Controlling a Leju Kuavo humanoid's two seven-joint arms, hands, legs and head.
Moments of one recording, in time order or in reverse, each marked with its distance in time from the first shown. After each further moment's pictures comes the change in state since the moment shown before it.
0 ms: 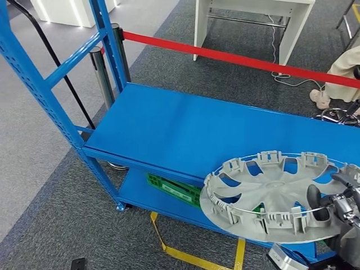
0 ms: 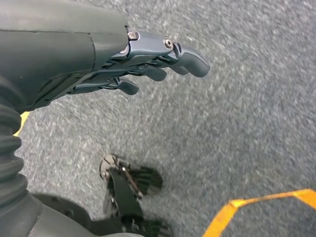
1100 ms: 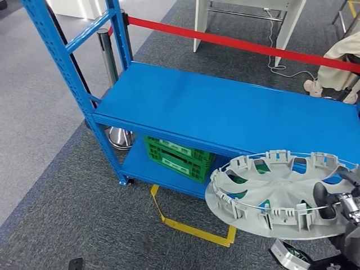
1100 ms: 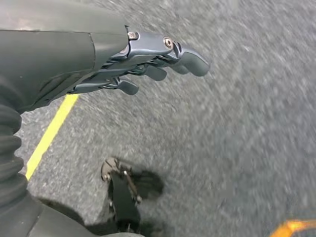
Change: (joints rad) left arm -0.002 -0.005 0.001 0.000 0.006 -0.009 0.000; right arm -0.013 0.006 -0.027 -0.012 0.046 -0.002 0.017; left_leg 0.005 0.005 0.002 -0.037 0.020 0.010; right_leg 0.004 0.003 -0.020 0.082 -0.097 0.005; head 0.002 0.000
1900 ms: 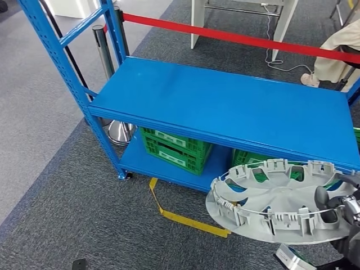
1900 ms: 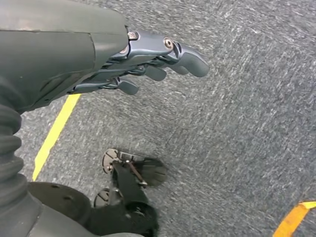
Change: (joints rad) left arm 0.002 0.005 -0.004 0.000 -0.007 -0.027 -0.021; right arm 0.047 -0.041 0.012 0.000 -0.060 -0.002 0.041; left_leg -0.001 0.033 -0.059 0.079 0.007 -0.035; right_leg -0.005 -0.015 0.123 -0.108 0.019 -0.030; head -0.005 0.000
